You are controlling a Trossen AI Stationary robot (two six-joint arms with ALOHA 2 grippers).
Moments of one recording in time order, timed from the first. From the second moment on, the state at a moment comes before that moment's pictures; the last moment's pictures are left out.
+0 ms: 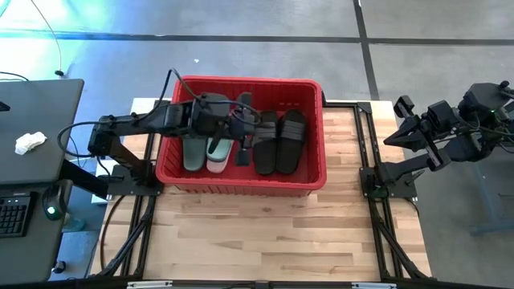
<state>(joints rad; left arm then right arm) 0.14 1.54 1.74 -0.54 -0.09 0.29 0.16 0.72 1.56 -0.90 -0.14 0.04</state>
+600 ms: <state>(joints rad) 0.30 1.35 1.74 -0.66 0.06 0.36 0.16 0.74 1.55 -0.66 -0.07 0.04</state>
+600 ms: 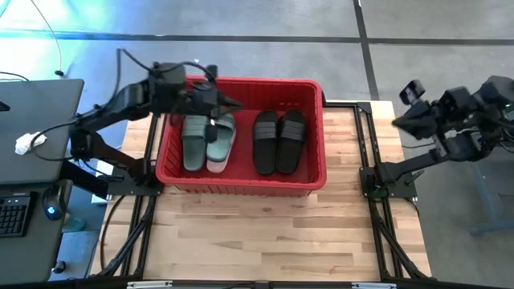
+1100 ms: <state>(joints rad) 0.46 1.13 1.74 -0.75 0.06 0.41 0.16 0.72 1.56 -0.43 0.10 0.08</state>
